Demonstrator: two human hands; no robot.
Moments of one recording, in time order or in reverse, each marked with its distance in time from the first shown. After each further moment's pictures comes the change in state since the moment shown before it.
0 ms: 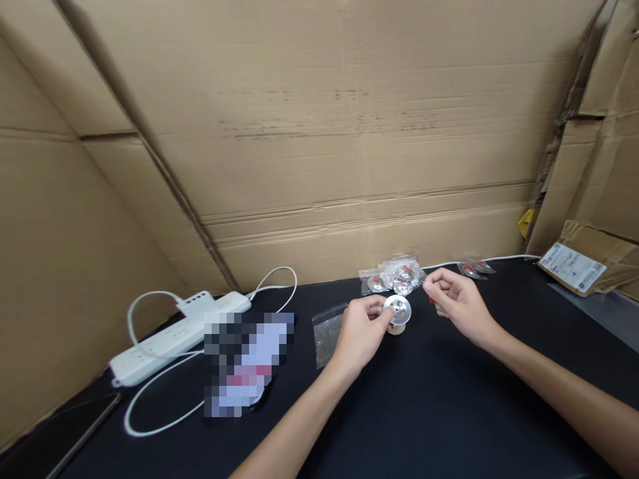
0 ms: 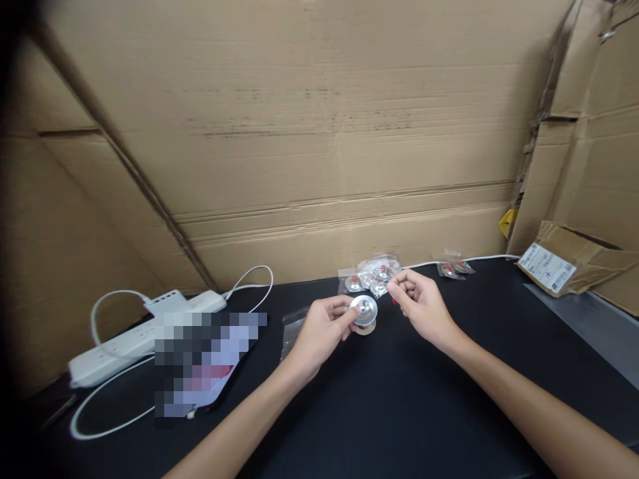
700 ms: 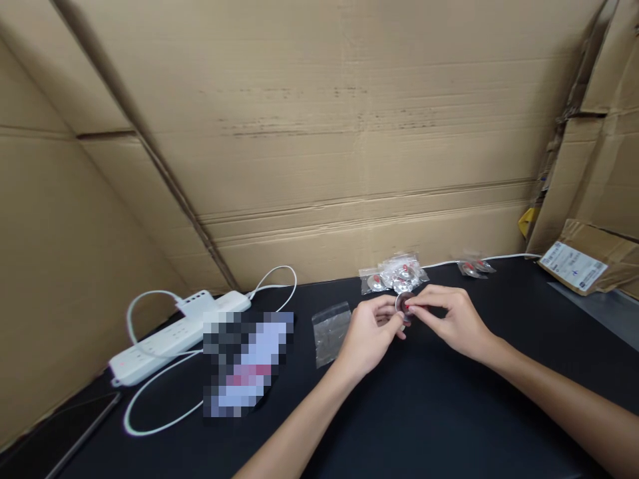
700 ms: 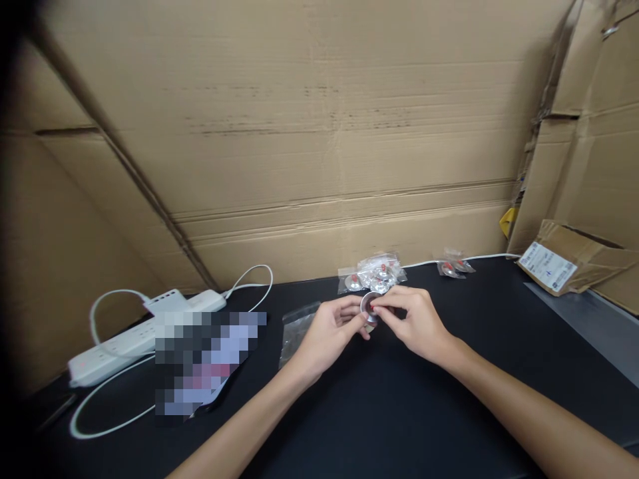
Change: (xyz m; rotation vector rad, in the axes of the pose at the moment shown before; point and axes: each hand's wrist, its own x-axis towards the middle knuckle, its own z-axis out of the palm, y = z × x) left_hand -0.002 -0.003 0.006 -0.159 -0.186 0.095; right_hand -0.009 -0.001 0.006 -0.379 -0.121 -0.343
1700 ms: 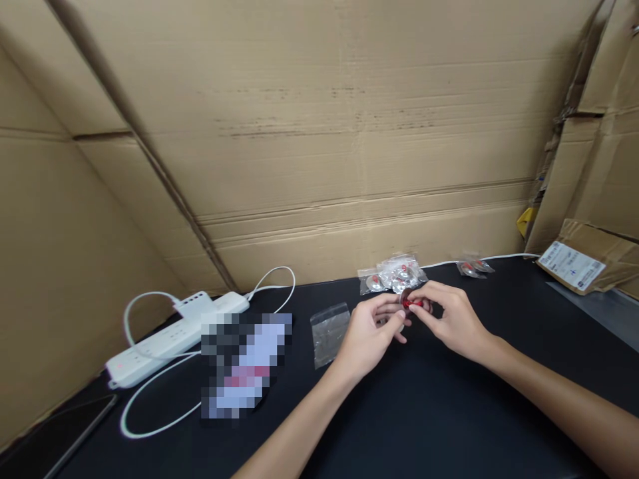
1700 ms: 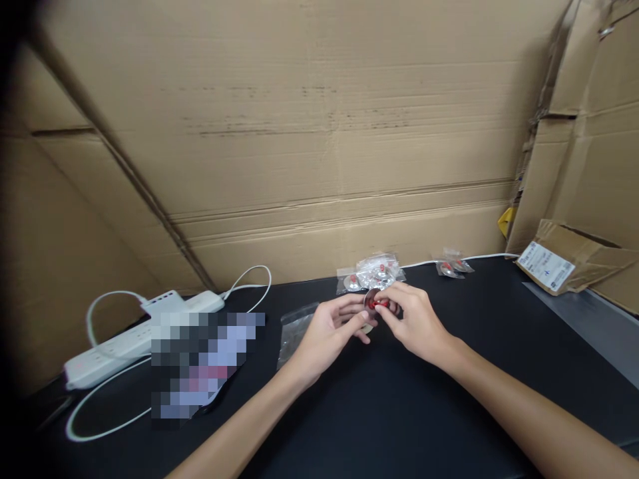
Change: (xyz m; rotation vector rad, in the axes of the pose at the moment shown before) left_hand -0.002 0.000 0.002 -0.047 0.005 0.001; right_hand -0.001 0.003 0.002 -0.130 0.026 0.022
